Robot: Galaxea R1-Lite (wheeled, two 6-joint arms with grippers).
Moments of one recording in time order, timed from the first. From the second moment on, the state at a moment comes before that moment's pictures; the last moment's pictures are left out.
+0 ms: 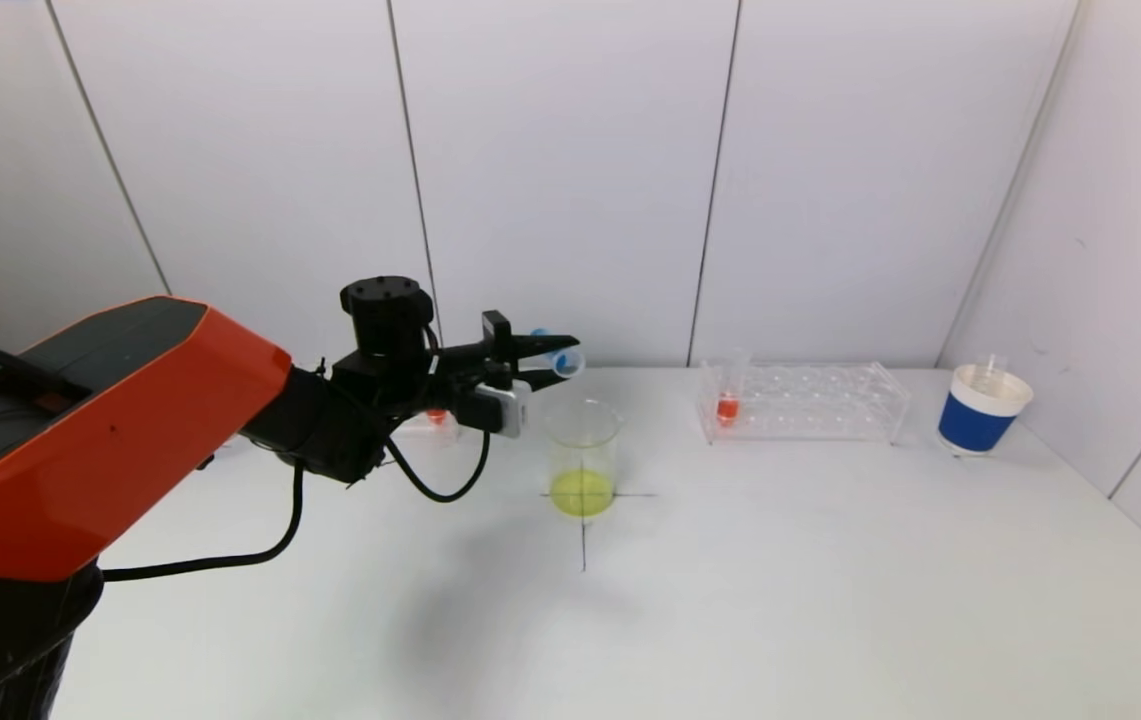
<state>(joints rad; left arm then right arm) -0.35 2.28 -1.31 -0.97 -0.85 1.41 0.00 0.00 0.00 -0.01 0.01 -0.02</state>
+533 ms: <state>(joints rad) -0.35 2.29 -1.31 -0.97 -0.85 1.48 0.00 0.00 0.00 -0.01 0.01 -0.02</state>
